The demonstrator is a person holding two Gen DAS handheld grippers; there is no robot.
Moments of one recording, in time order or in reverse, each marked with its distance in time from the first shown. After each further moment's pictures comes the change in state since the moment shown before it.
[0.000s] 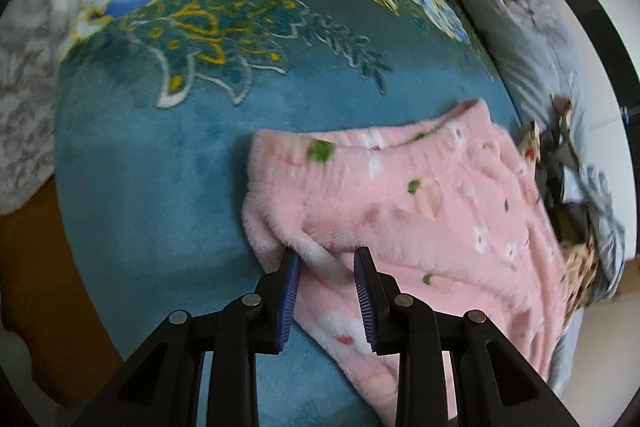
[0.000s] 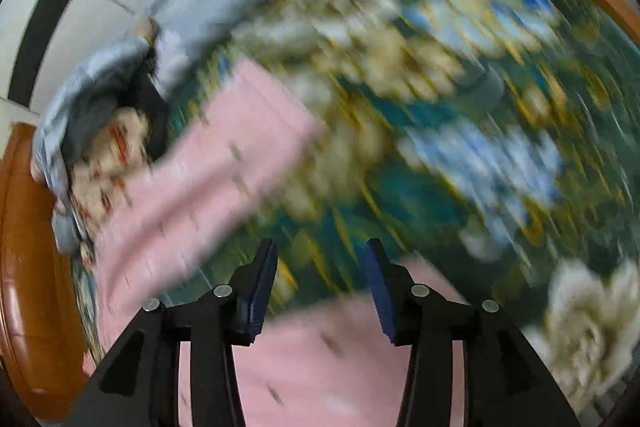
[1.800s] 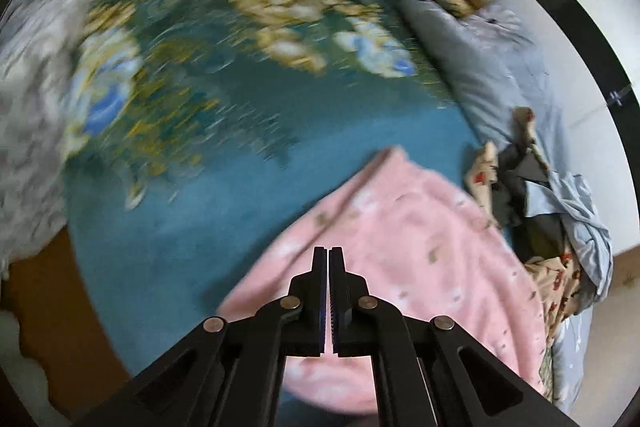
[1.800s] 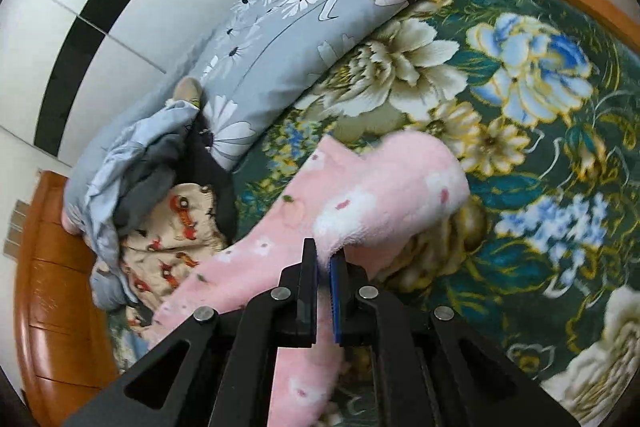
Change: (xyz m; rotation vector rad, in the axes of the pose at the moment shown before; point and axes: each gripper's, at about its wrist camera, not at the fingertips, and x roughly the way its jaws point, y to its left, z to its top) left arm -0.066 -0.075 0.019 0.017 -0.128 0.032; right arm -0.023 0.085 0.063 0.055 -0.239 0.124
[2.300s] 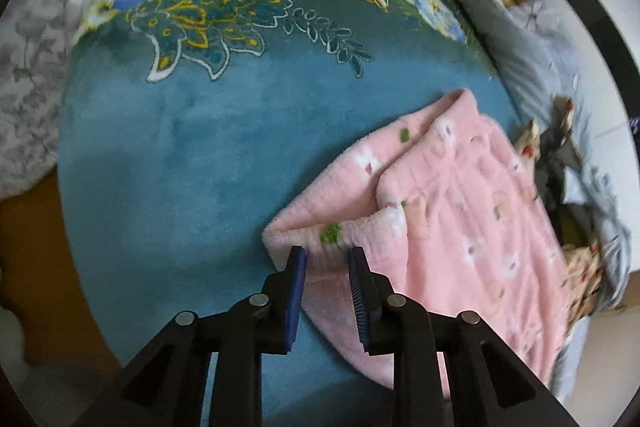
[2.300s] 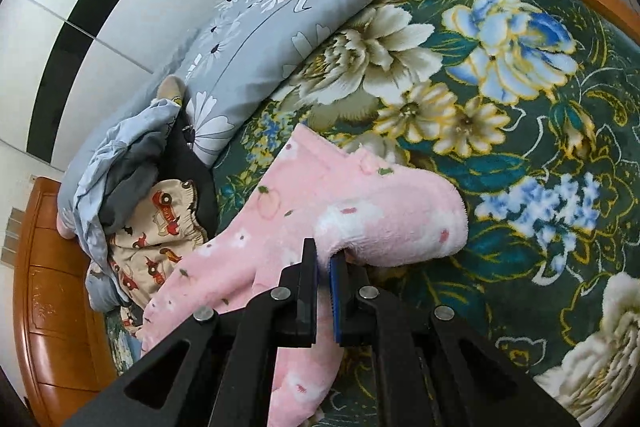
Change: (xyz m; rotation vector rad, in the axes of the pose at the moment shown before) left arm 0.052 0.050 -0.055 -0.129 0.072 -0.038; right arm 0.001 -0.024 -0.014 0.045 0.018 -0.003
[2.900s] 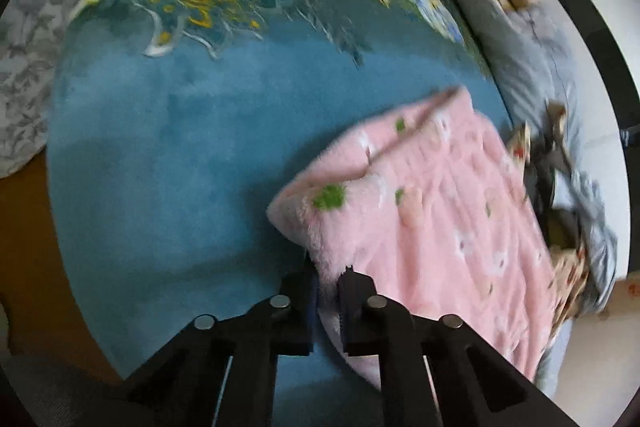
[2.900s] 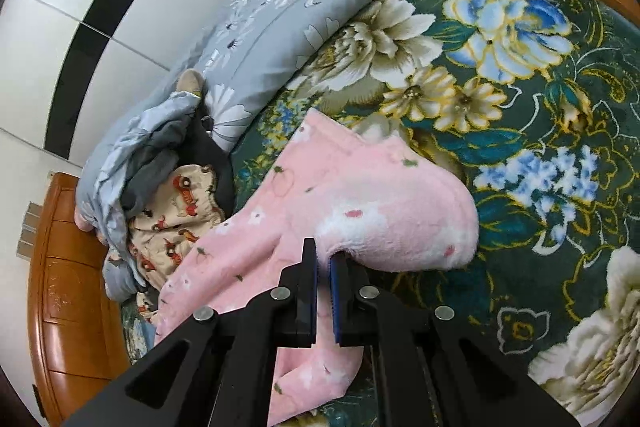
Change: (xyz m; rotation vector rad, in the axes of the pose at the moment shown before) left arm -0.007 0.002 0.006 -0.047 0.006 -0.040; right arm -0.025 -0.008 -0.022 0.012 -0.002 0.104
